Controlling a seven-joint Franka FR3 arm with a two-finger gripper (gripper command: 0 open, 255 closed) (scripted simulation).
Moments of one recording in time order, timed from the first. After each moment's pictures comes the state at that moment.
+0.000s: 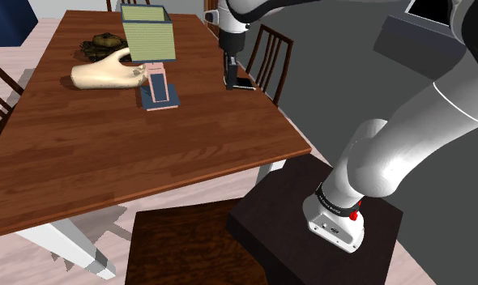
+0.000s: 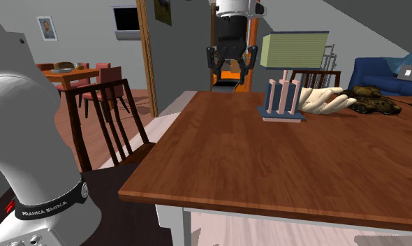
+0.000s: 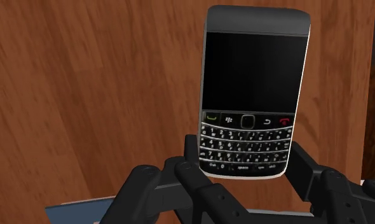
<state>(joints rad) 0.20 -0.26 -0.06 -2.16 -0.03 1.90 -0.72</state>
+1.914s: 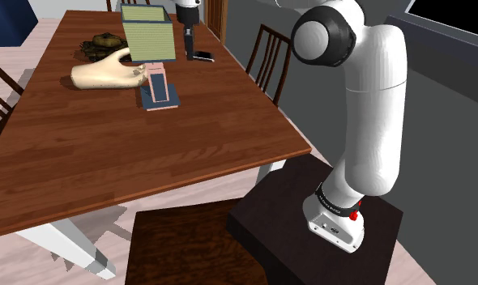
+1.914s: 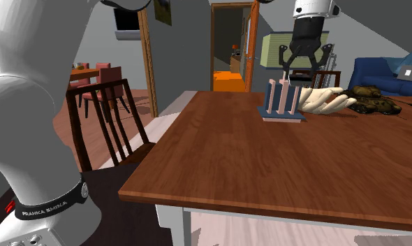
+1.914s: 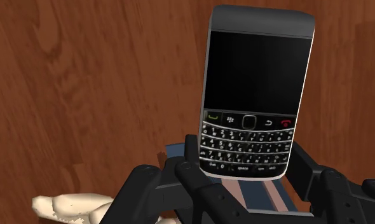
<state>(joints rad) 0.13 0.52 -0.11 -1.14 0.04 1.65 -0.85</state>
